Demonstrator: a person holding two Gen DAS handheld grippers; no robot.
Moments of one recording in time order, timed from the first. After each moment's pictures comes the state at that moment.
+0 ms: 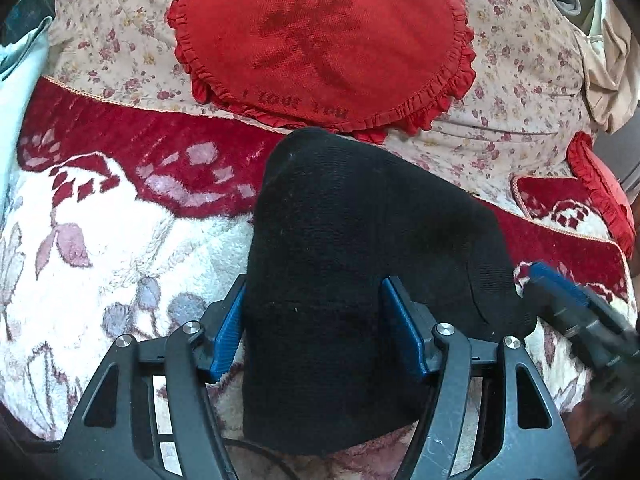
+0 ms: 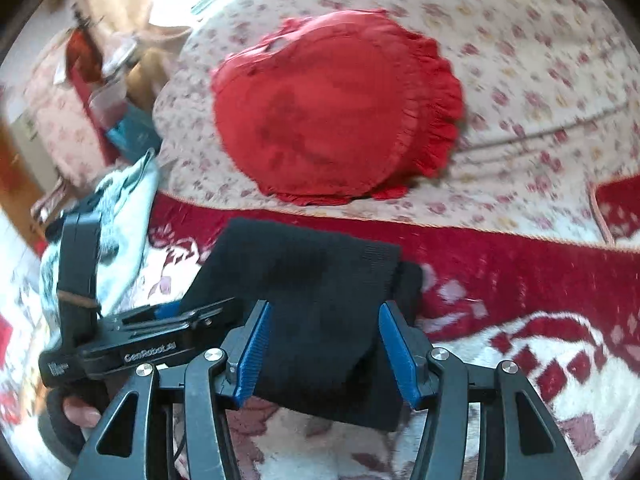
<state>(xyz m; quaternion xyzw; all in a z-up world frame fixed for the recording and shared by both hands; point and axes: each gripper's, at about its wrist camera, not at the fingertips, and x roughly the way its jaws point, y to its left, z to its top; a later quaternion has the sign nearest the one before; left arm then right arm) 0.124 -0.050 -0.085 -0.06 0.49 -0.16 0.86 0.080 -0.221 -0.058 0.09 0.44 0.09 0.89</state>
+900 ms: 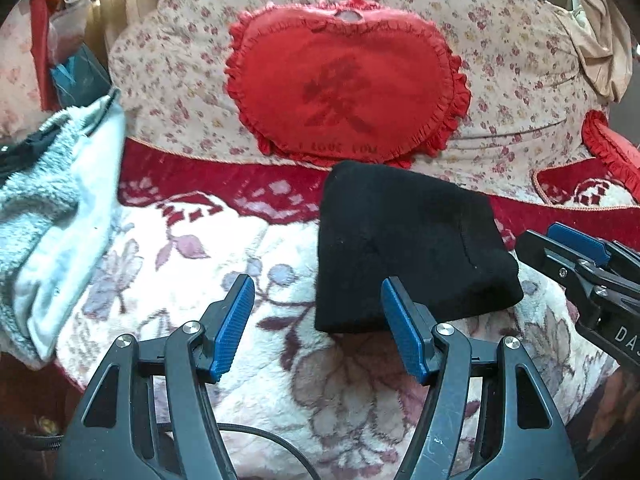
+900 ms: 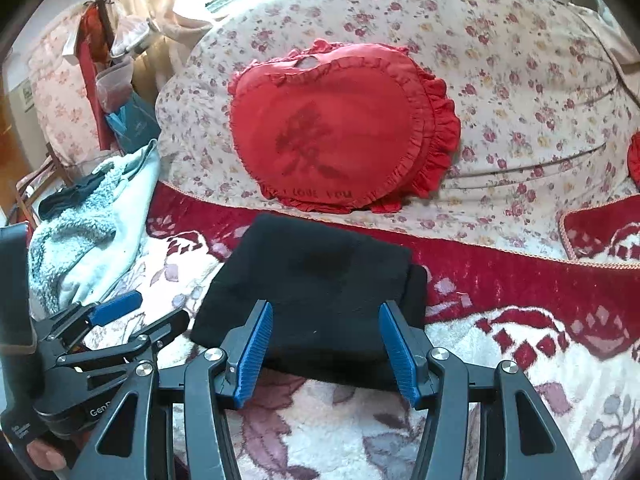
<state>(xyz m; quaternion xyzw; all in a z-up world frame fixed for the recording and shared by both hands) 0.028 -0.037 -0.024 0.04 0.40 -0.07 0.91 0.031 -0.182 -0.008 0.05 0.40 0.05 0.91</state>
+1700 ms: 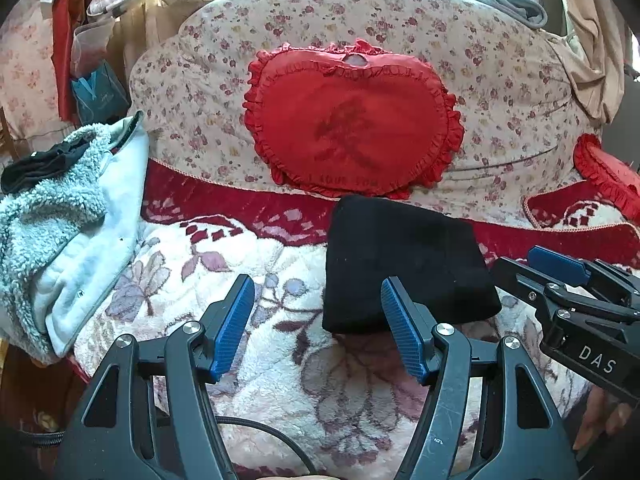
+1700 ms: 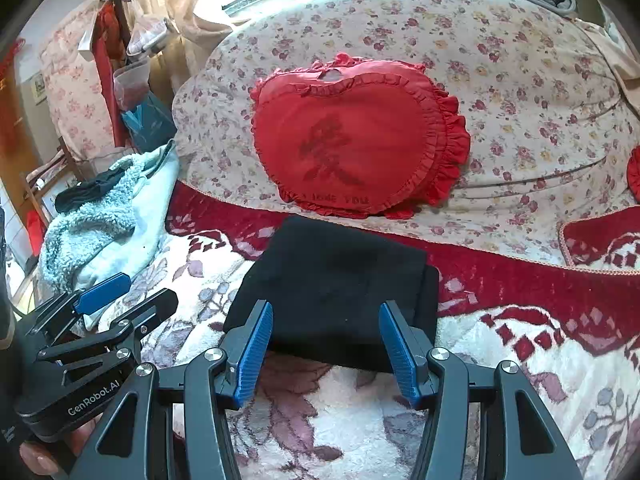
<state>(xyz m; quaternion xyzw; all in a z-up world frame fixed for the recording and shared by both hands) -0.006 -0.027 0.010 0.02 0.35 -0.06 0.93 0.010 -0.166 0.011 0.04 0.40 0.06 0.91</state>
